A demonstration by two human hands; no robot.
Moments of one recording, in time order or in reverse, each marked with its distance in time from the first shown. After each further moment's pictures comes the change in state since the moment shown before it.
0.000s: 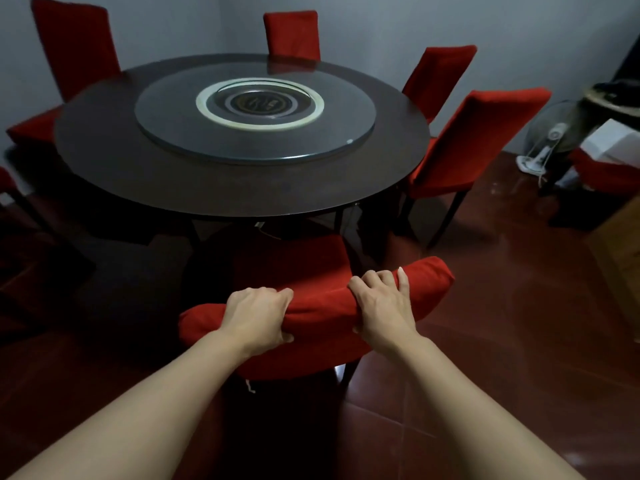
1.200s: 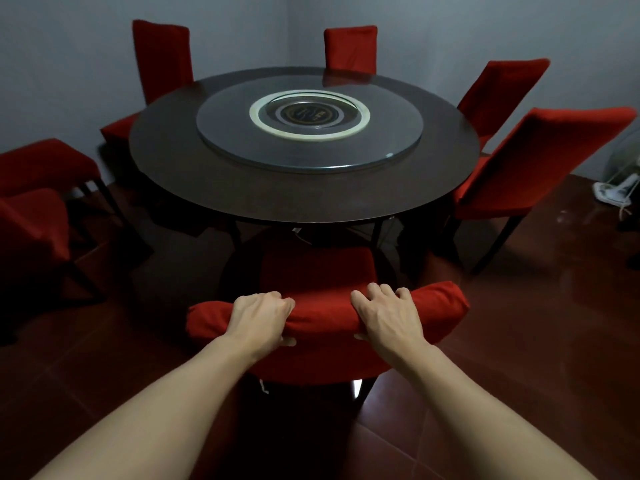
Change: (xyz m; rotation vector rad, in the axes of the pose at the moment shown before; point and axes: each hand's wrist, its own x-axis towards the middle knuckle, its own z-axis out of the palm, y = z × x) left_hand 0.001 0.023 -0.006 0.023 -0.043 -0.146; right_hand 0.019 0.030 -0.009 -0.052 -0.069 -0.279
